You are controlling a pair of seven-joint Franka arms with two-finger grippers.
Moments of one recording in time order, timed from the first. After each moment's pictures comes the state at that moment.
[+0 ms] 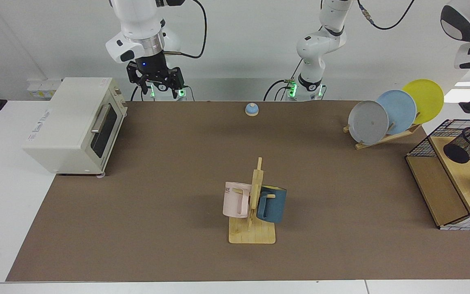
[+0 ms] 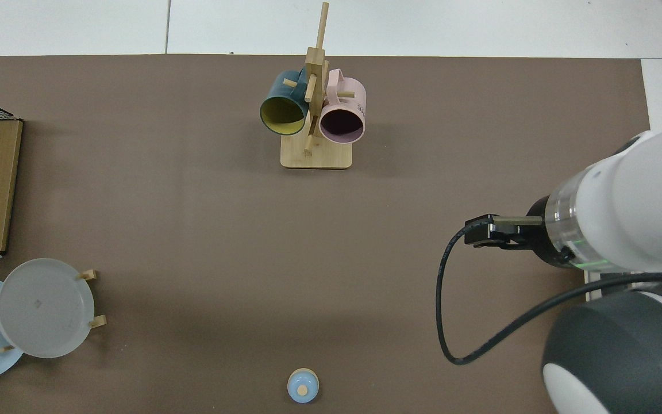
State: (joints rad) left arm 0.42 0.12 -0.22 -1.45 0.75 1.76 1.60; right arm -0.22 -0.07 0.47 -1.60 0.01 1.49 0.43
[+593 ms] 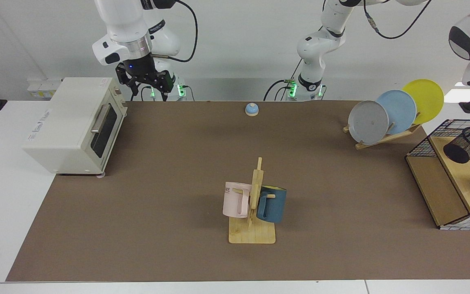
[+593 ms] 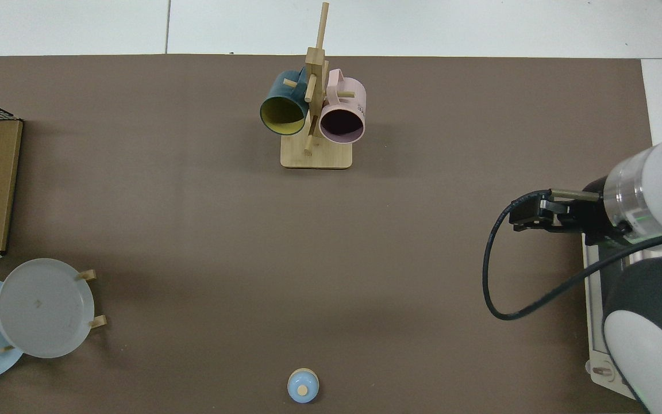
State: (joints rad) left arm 0.46 0.20 -0.21 -1.45 0.79 1.85 1.61; right arm -0.27 -0.07 0.47 -1.60 0.01 1.49 0.43
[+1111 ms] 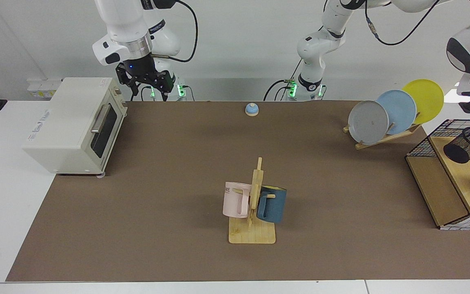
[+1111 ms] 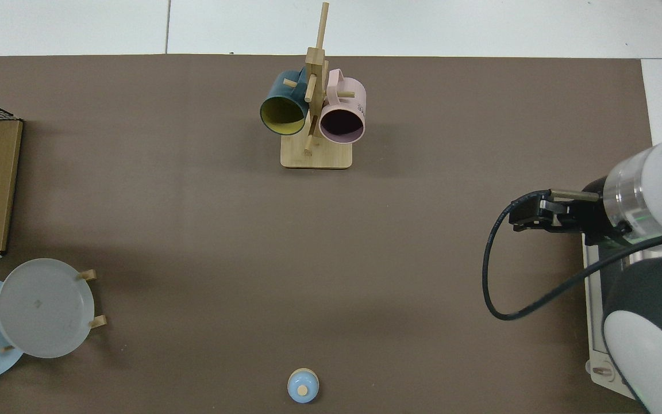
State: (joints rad) left arm 0.47 0.23 -0.22 -1.47 0.78 1.85 1.61; right arm -0.27 -0.07 0.47 -1.60 0.01 1.49 0.43
